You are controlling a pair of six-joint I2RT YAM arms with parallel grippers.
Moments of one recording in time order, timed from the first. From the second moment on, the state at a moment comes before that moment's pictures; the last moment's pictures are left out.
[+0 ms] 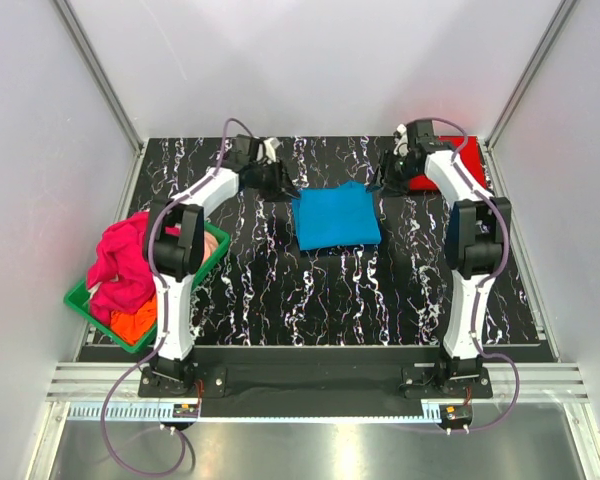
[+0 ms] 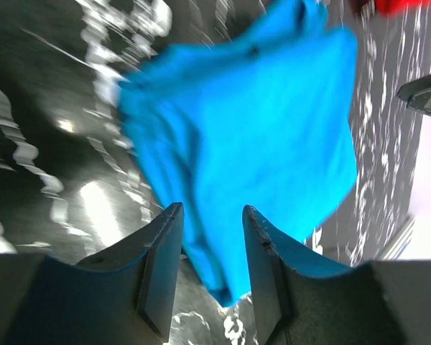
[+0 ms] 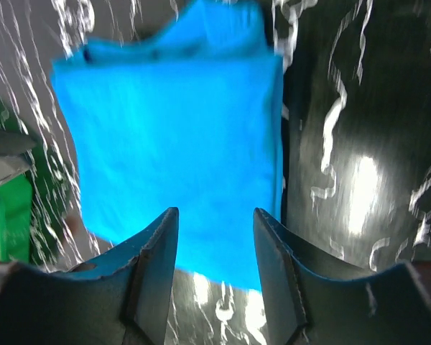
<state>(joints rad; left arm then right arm) -0.27 2.19 1.73 -0.39 0.56 -0.47 0.11 2.17 1.87 -0.72 -0.41 0.35</state>
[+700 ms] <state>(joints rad) -0.33 2.41 1.98 -0.44 0.53 -0.43 0.11 2.09 1.52 -0.72 -0.43 0.26</state>
